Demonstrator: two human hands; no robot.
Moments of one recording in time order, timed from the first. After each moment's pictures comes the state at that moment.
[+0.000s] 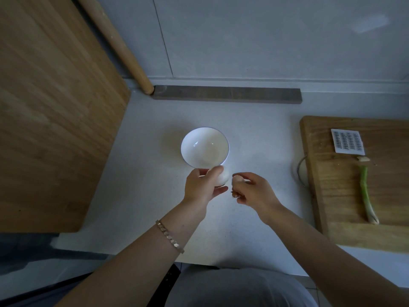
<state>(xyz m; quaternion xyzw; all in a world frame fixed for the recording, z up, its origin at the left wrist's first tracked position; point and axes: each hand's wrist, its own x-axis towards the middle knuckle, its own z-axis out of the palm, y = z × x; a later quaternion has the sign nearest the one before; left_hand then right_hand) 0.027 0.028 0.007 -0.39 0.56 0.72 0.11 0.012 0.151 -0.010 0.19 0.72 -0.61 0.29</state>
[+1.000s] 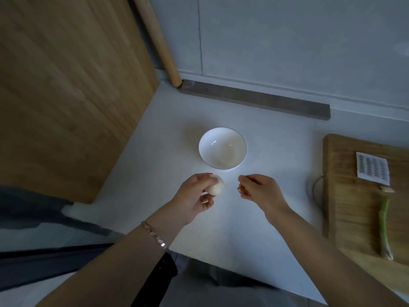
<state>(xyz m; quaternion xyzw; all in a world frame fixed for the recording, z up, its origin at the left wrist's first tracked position) 0.053 -0.009 -0.006 -0.43 0.46 0.76 0.16 -0.001 0.141 -0.012 0.13 0.75 -0.58 0.29</state>
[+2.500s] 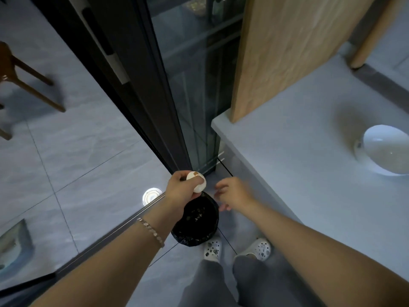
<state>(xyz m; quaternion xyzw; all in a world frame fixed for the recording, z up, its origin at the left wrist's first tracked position) 0.381 -0.154 -0.051 -0.64 0.36 0.67 -0.15 0.259 -0.082 -0.083 -0.32 0.76 -0.21 0.52</state>
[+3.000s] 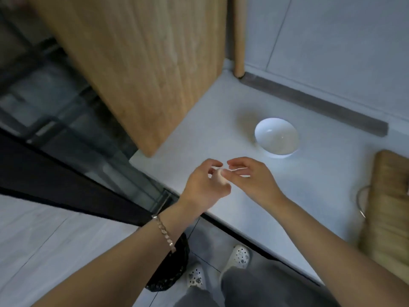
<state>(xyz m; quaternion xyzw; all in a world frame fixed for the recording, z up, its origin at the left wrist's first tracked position) 0.186 -0.058 0.013 -0.33 0.75 0.57 -0.02 0.101 0.043 0.017 -0.20 0.81 -0.48 0.29</state>
